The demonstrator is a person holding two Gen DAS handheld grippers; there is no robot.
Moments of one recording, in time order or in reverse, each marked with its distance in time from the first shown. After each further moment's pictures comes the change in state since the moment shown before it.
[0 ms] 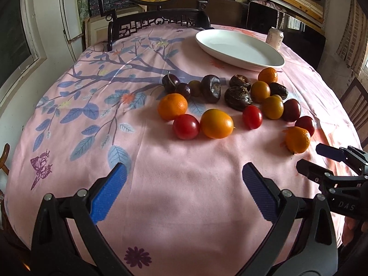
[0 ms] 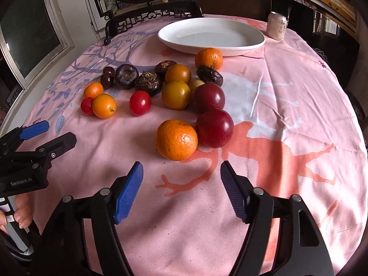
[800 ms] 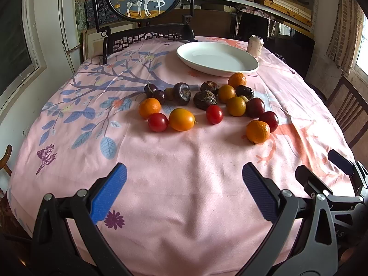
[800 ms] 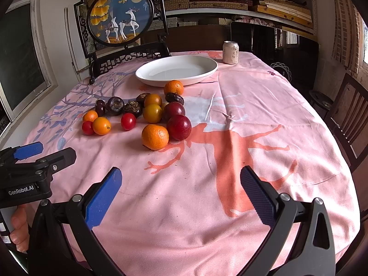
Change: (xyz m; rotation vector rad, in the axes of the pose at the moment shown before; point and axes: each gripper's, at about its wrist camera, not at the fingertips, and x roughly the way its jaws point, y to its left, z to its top) left arm -0.052 -0.039 -0.033 0.015 -0.087 -0.014; right arm -0.072 0.000 -0.061 0.112 -0.282 -0.165
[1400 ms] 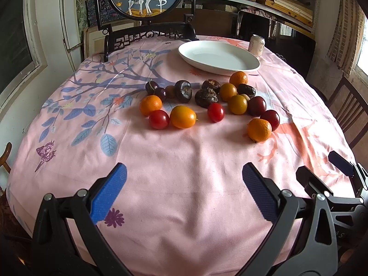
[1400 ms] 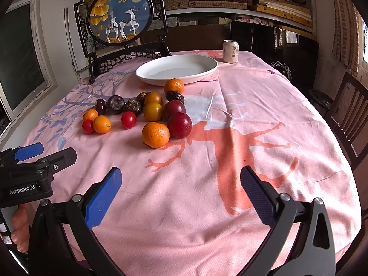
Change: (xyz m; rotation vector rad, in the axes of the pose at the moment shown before) left arm 0.000 0.001 0.000 0.000 -0.001 -0.001; right arm 0.000 0.000 -0.001 0.001 0.000 0.000
